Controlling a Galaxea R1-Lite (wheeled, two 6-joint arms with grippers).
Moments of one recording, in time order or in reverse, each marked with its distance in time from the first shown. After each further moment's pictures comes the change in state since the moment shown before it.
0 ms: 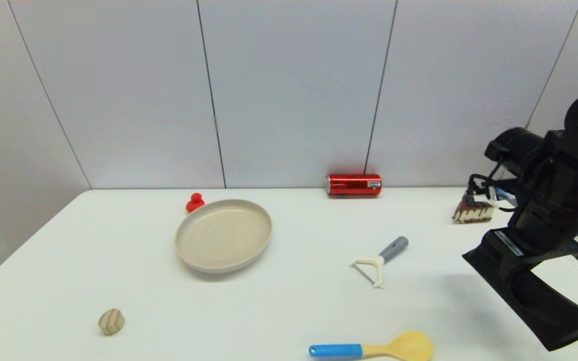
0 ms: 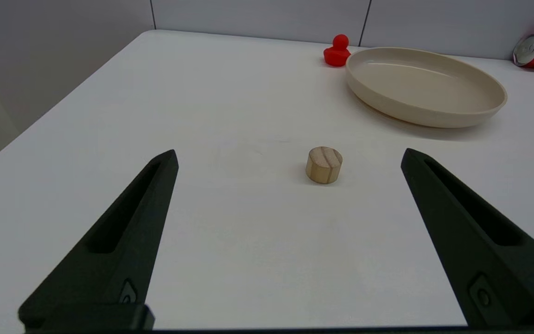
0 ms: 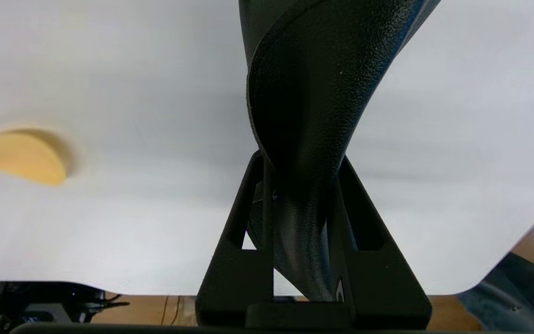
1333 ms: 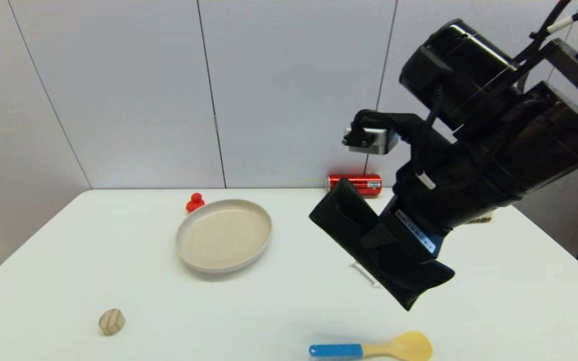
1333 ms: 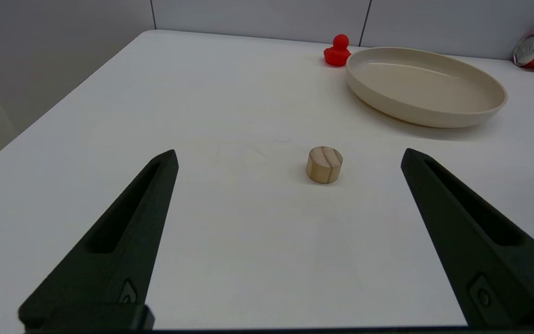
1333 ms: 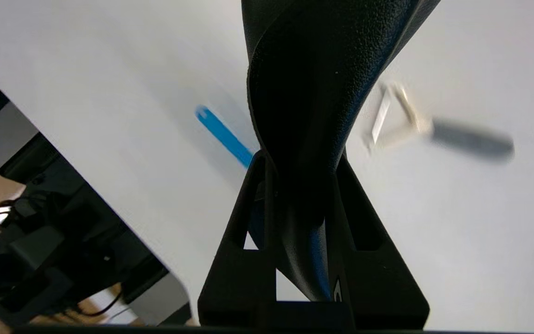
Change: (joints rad) left arm 0.000 0.000 0.000 0.000 0.000 0.000; right arm 0.637 -0.069 -0.300 -0.127 0.158 -0.123
